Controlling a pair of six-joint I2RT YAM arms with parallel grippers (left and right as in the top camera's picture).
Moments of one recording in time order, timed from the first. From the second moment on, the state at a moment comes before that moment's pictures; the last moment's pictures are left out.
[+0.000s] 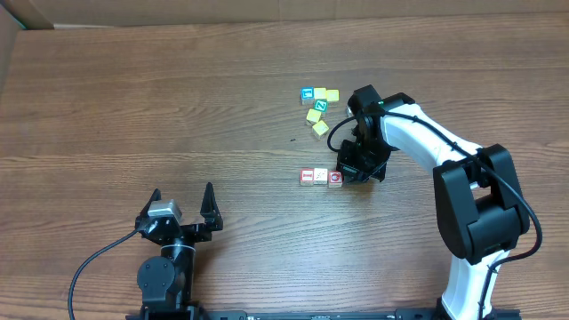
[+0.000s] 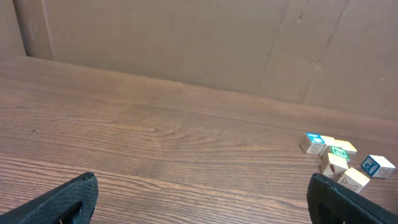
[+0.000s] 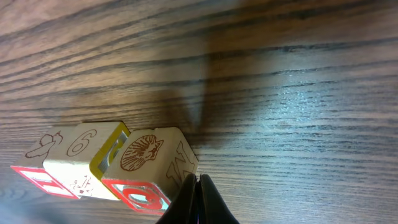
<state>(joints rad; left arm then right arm) 0.03 0.02 0.01 -0.08 -0.01 -0.18 0.37 2.05 1.40 -1.01 -0.38 0.63</state>
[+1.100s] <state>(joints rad) 0.03 0.02 0.01 -0.08 -0.01 -0.18 0.38 2.04 1.46 -1.11 -0.33 0.57</state>
